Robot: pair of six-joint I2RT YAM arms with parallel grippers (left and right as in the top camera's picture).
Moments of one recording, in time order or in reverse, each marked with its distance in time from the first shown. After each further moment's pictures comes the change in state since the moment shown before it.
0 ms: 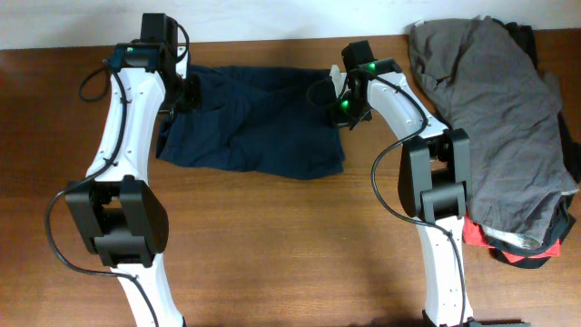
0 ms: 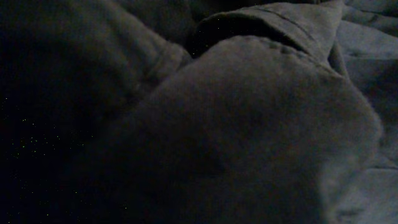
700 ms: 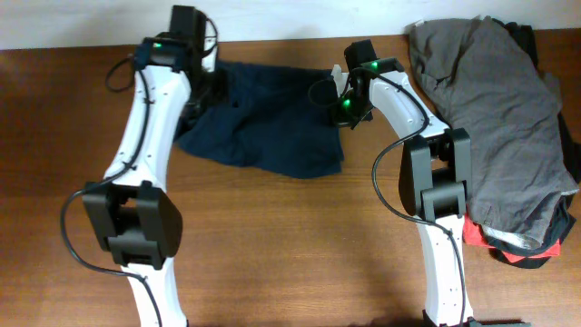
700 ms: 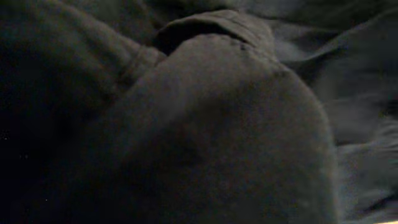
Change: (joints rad) left arm -0.127 0.000 0.060 0.027 0.050 -0.039; right arm -0.009 0.014 0.017 -0.018 -0.039 -0.001
